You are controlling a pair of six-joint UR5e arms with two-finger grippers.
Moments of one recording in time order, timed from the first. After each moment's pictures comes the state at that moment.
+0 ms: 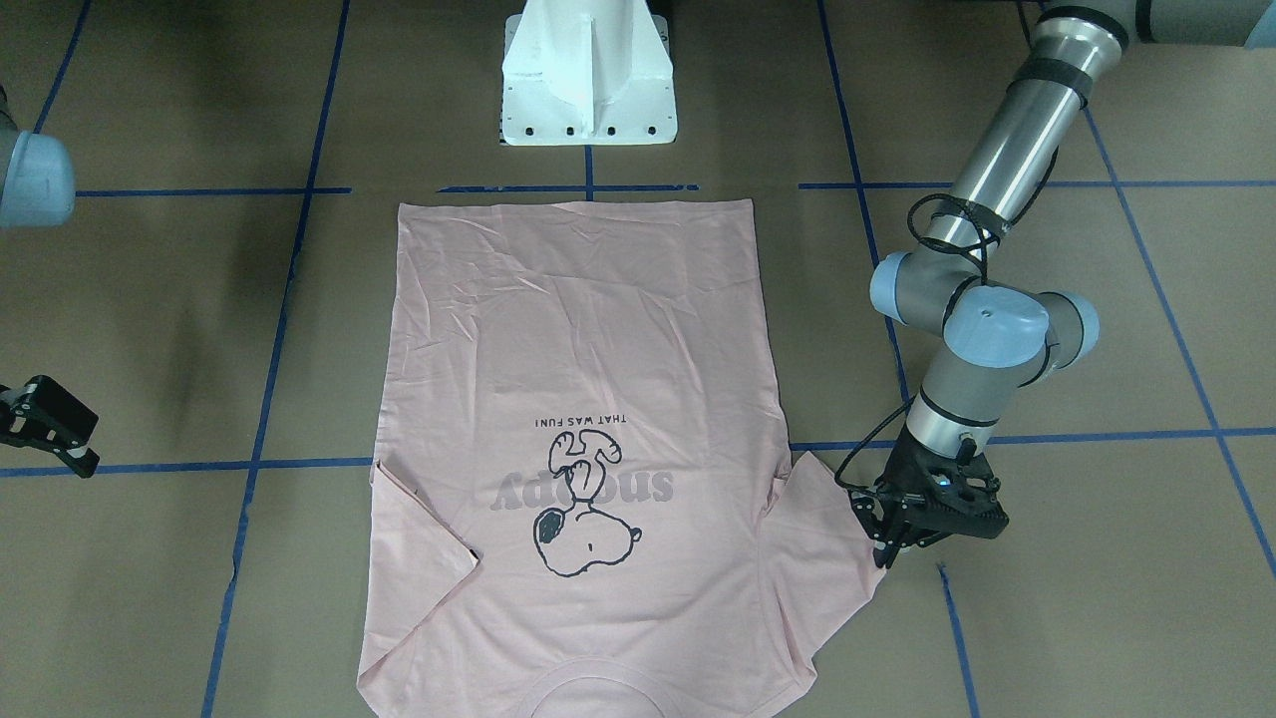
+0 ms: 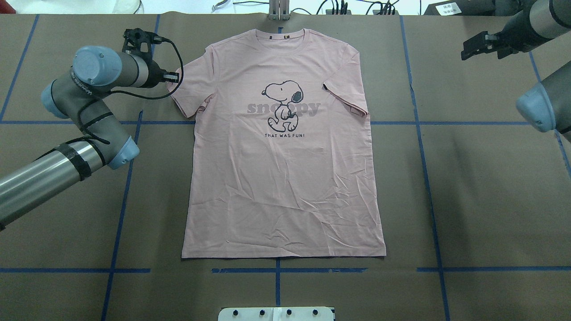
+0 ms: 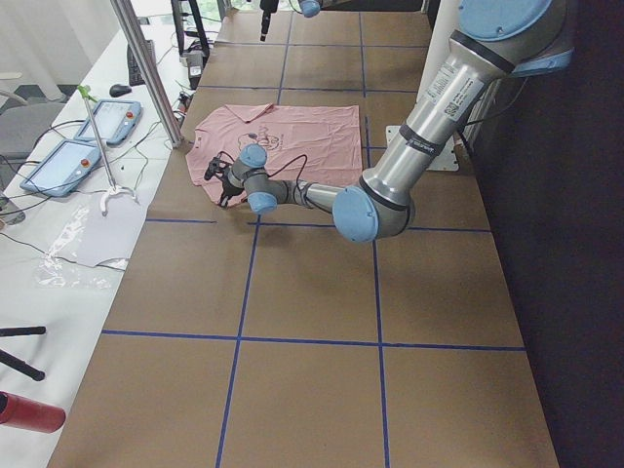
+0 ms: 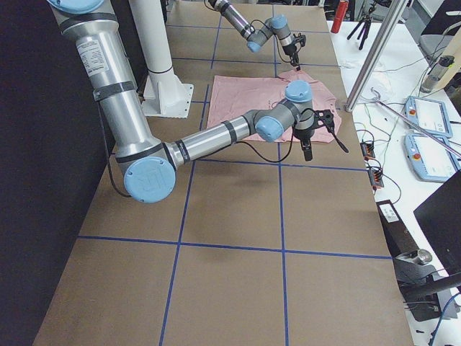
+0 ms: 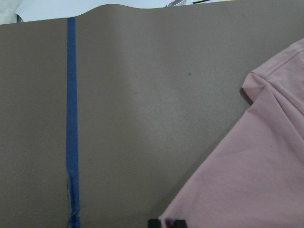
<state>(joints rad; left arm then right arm) -0.84 -2.22 -1.03 -2.51 -1.74 -0.88 1.17 -1.23 1.62 -1.23 2.13 0.67</state>
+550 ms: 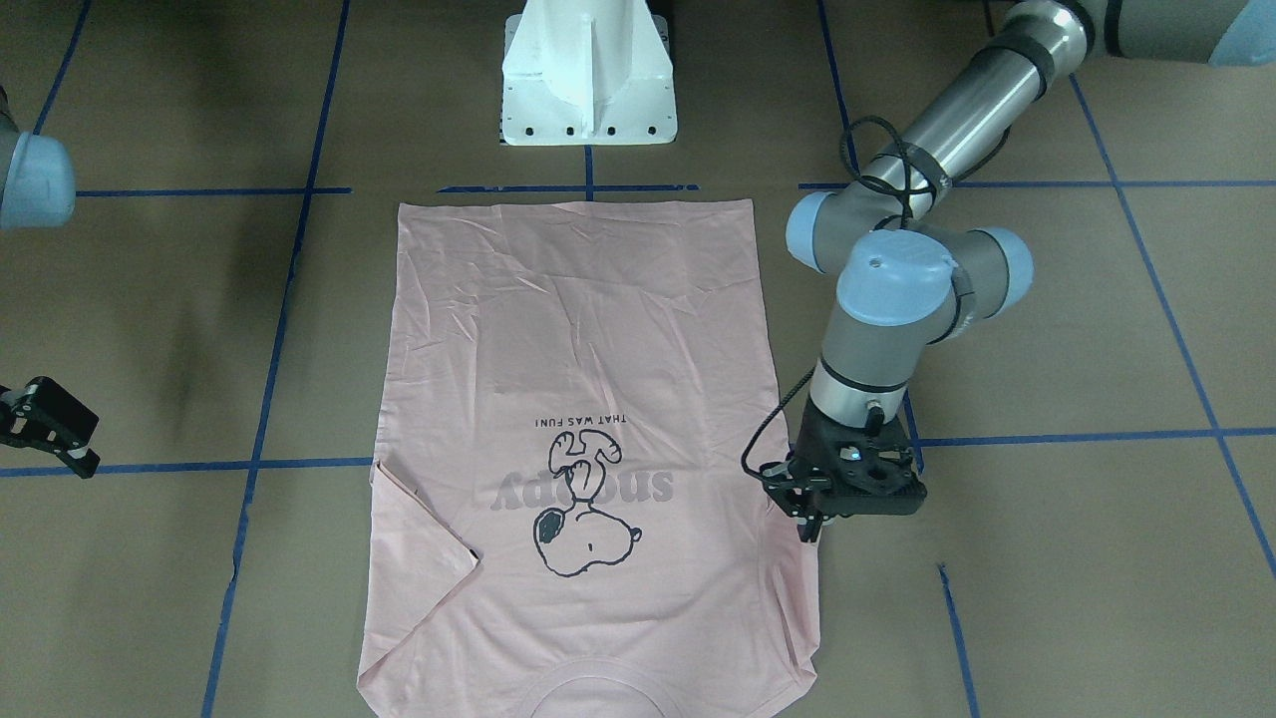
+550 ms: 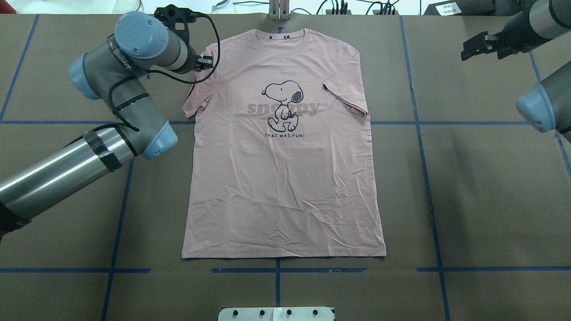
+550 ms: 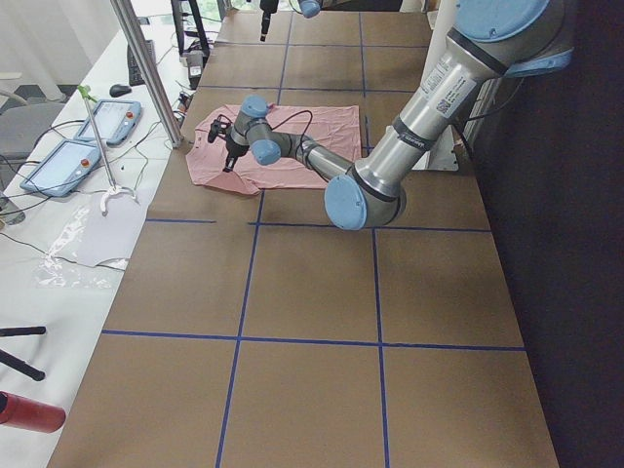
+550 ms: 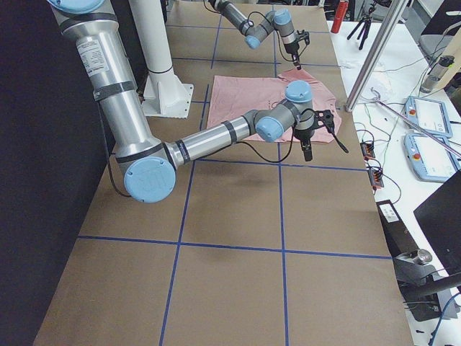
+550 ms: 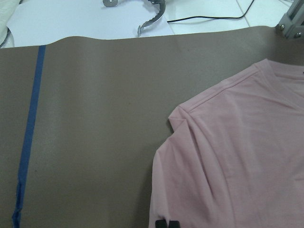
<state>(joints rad) -0.80 -2.35 -1.22 -2.05 -1.72 -1.04 1.17 -1.23 1.61 -1.23 2.13 0.68</state>
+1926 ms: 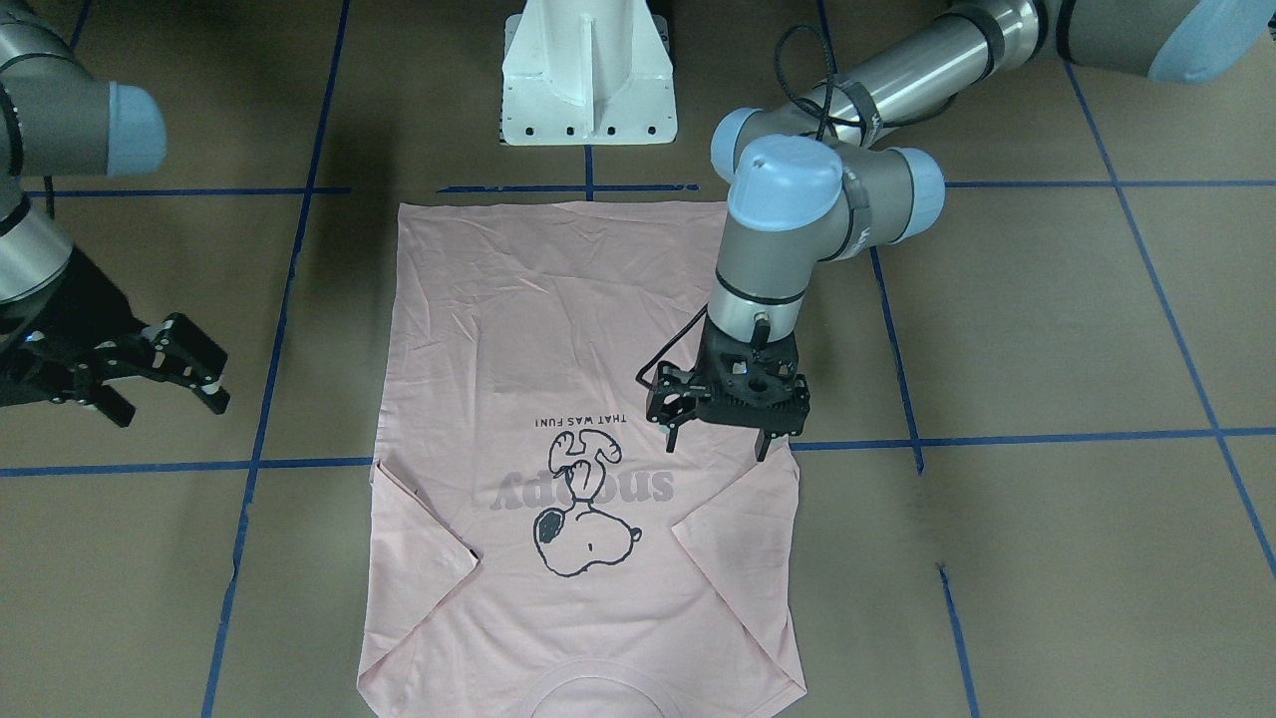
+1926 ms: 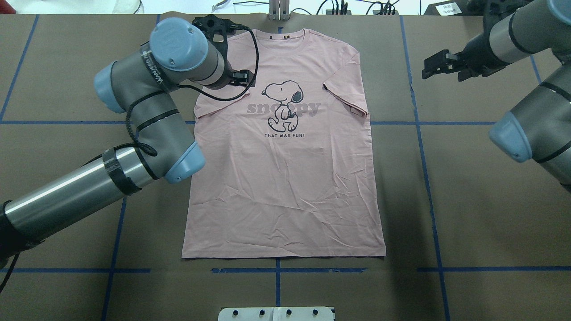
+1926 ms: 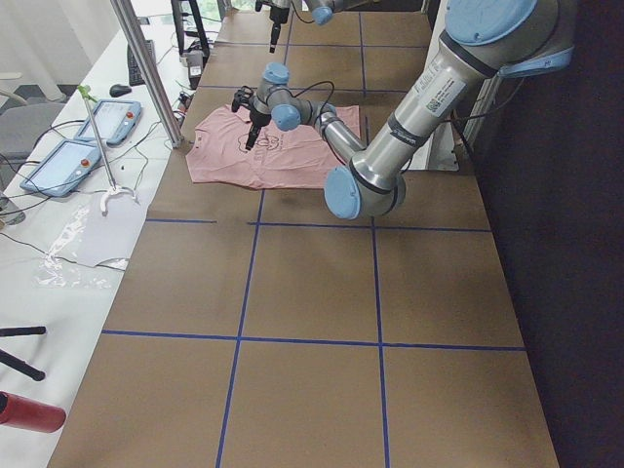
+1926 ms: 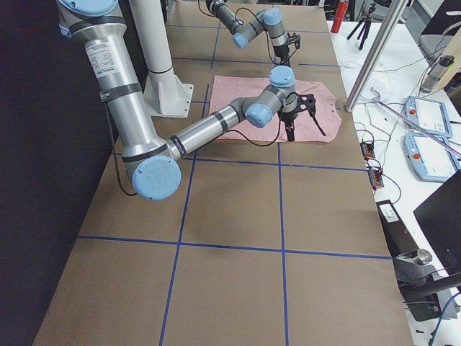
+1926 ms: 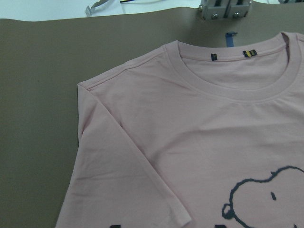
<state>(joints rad) -0.72 -2.31 -1.49 -1.90 -1.74 -1.00 0.99 -1.25 1.79 -1.24 2.10 0.95</state>
